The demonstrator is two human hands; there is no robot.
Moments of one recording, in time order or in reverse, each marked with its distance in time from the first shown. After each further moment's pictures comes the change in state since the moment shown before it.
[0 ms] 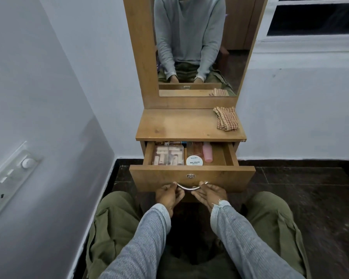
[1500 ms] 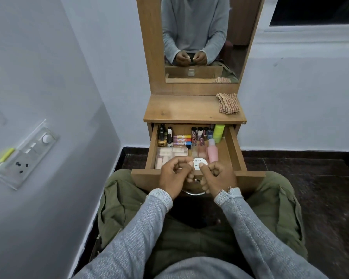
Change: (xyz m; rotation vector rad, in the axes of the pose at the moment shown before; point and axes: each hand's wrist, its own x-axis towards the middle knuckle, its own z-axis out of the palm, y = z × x) left_hand -0.098 0.012 -0.029 0.404 -0.342 0.617; right_hand -0.099 -0.006 -0.010 -0.647 -0.020 -0.586
